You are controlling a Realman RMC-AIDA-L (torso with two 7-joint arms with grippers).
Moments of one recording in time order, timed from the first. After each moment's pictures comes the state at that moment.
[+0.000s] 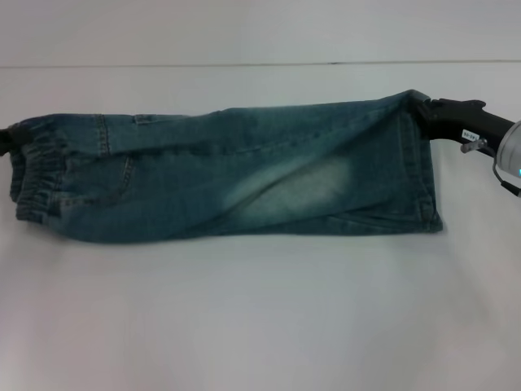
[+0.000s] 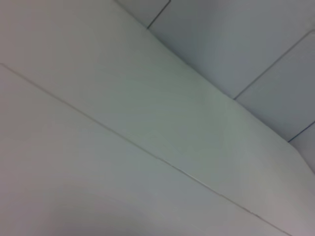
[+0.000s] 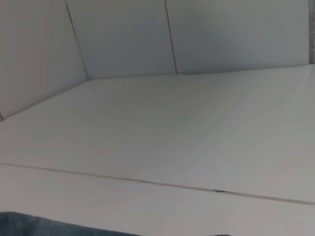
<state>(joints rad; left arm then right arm) -0.52 -2.03 0.25 0.65 2.16 1.19 -2.02 0.69 2.09 -0.40 -0.33 -1.86 -0.87 1.17</state>
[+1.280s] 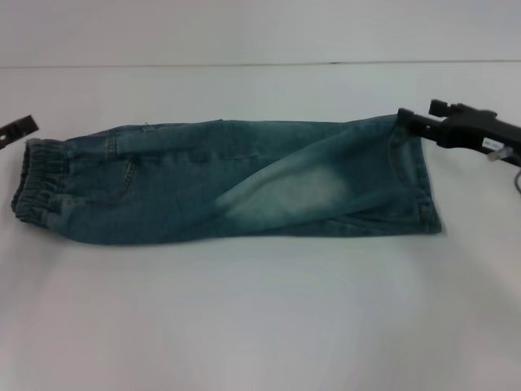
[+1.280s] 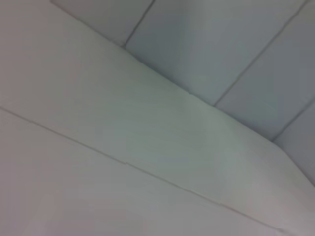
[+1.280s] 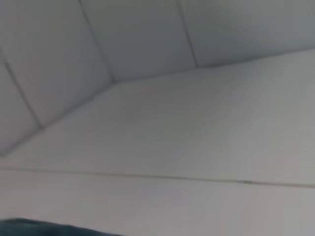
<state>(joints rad) -0.46 -2.04 0.25 0.70 2.09 1.28 -1.90 0.61 2.03 -0.50 -0.39 -1.86 -1.10 1.37</state>
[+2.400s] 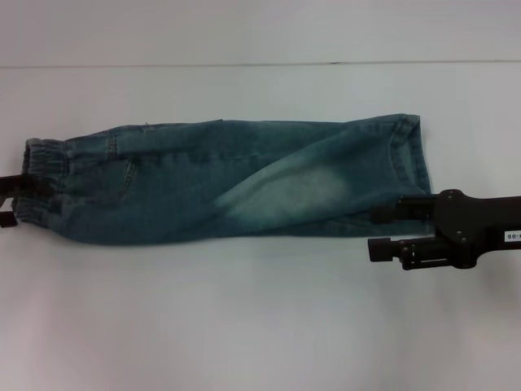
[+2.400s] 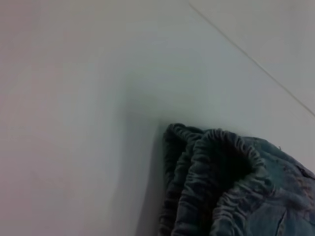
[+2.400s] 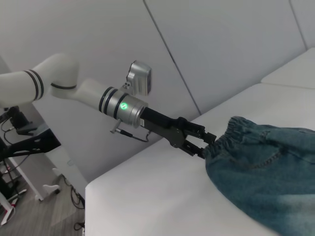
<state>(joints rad) -0.56 -1.97 0.35 0.78 2.57 1.37 -2.53 0.55 2.01 -0.66 -0.63 -2.06 -1.83 1.57</state>
